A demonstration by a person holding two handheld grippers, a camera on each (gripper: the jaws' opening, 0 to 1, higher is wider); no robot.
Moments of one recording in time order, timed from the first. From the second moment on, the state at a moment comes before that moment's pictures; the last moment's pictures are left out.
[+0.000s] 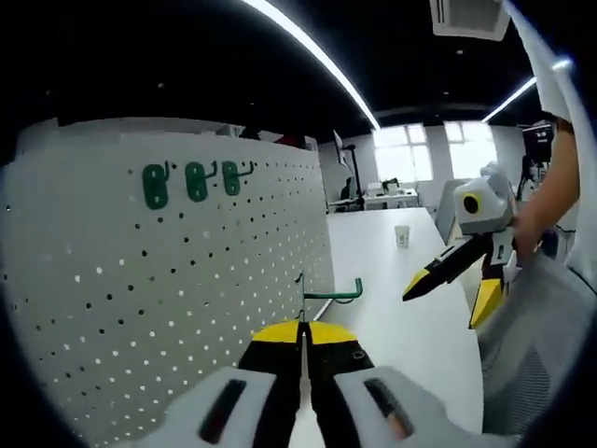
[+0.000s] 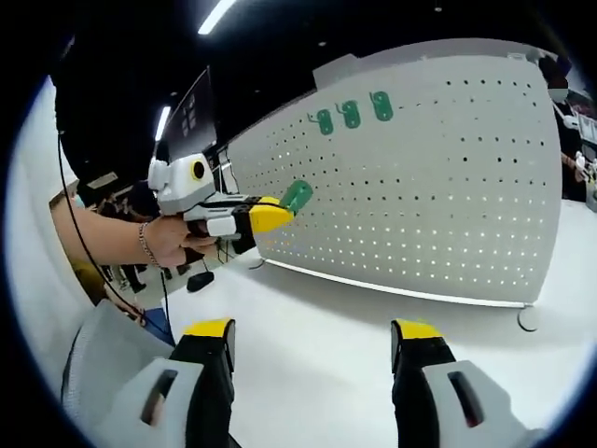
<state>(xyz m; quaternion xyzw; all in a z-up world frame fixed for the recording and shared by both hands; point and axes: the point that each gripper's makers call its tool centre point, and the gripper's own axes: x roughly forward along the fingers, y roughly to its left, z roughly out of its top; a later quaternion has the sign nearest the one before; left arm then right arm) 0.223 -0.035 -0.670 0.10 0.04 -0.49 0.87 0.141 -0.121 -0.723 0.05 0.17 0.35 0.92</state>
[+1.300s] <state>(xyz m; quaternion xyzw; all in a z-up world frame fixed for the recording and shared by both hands) 0.194 -0.010 -0.644 0.04 -0.01 -0.43 0.90 0.140 -0.112 -0.643 0.15 0.02 0.36 0.92</state>
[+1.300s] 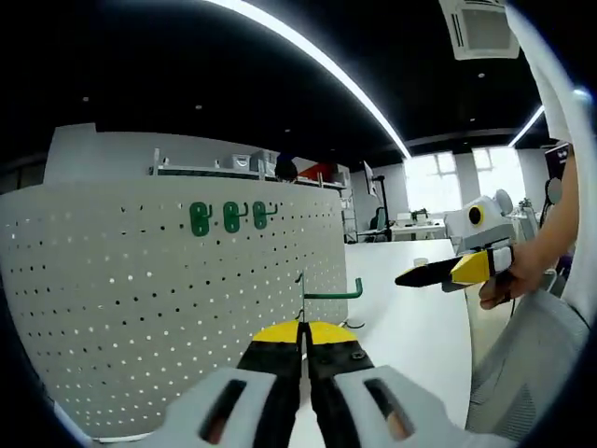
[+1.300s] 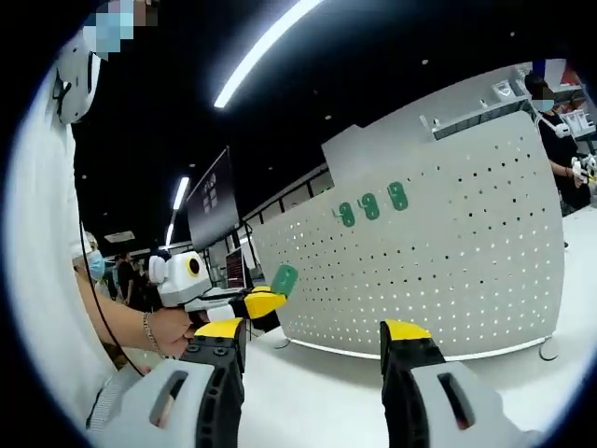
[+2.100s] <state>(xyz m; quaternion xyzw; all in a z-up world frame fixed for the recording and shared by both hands) 0.193 -0.009 -0.640 0.04 -0.01 -0.42 0.91 0.163 -0.065 -0.637 0.28 0.03 0.41 0.87</state>
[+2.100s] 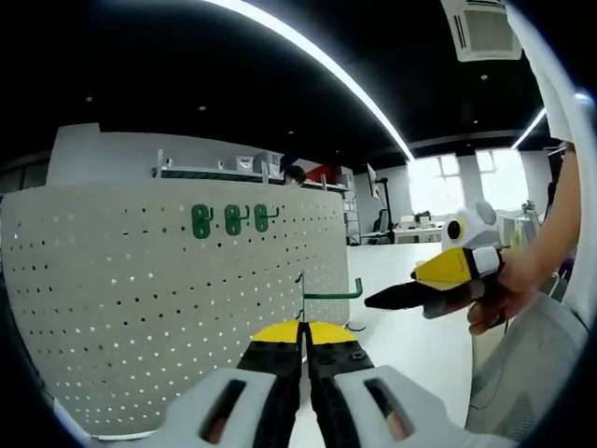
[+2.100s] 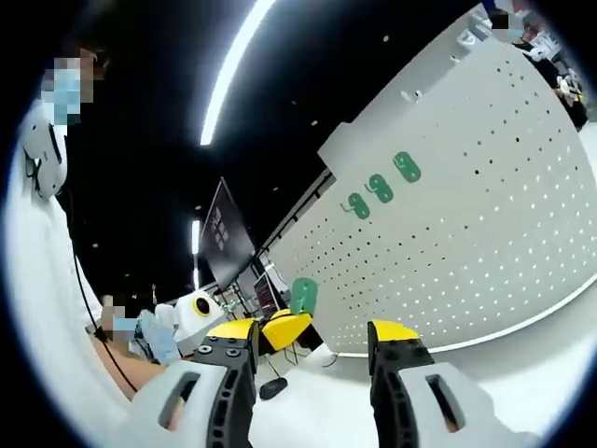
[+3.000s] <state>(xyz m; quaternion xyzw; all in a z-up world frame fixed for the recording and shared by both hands) 0.192 -0.007 -0.639 0.04 -0.01 -0.41 0.91 0.188 -0.031 -0.623 0.29 0.03 0.41 0.86</state>
